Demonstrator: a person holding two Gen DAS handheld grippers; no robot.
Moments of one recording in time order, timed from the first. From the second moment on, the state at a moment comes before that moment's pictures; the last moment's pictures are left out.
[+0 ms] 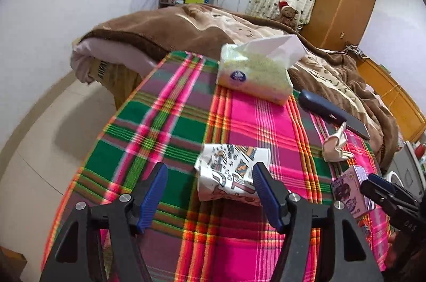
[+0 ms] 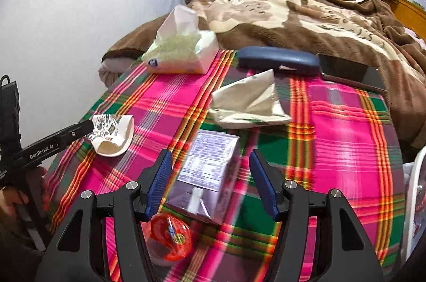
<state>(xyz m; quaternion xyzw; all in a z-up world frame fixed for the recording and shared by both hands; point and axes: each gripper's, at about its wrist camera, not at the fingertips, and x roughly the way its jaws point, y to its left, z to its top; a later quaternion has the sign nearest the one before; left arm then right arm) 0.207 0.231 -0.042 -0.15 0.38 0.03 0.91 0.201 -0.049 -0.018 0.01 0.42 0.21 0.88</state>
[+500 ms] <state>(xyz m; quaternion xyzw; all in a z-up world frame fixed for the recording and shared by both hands) 0.190 0.173 -0.051 -0.16 0.41 -0.04 0.90 0.199 -0.065 -0.016 -0.02 0.42 0.17 0.89</state>
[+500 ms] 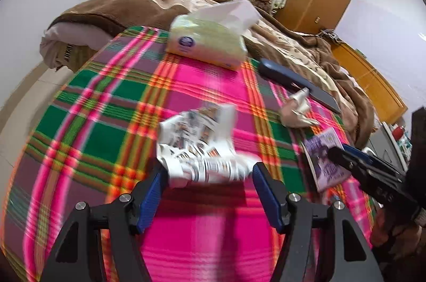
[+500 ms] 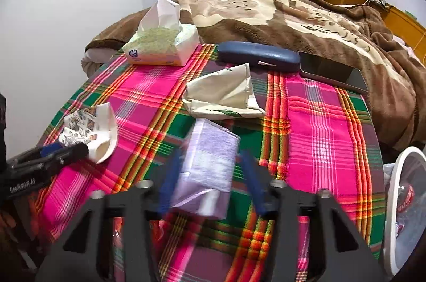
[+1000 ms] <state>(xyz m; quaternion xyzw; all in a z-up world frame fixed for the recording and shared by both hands) 0.184 0.169 -0.023 -0.11 0.38 -0.05 0.92 0.195 -0.077 -0.018 -0.03 0.42 0.16 0.89</state>
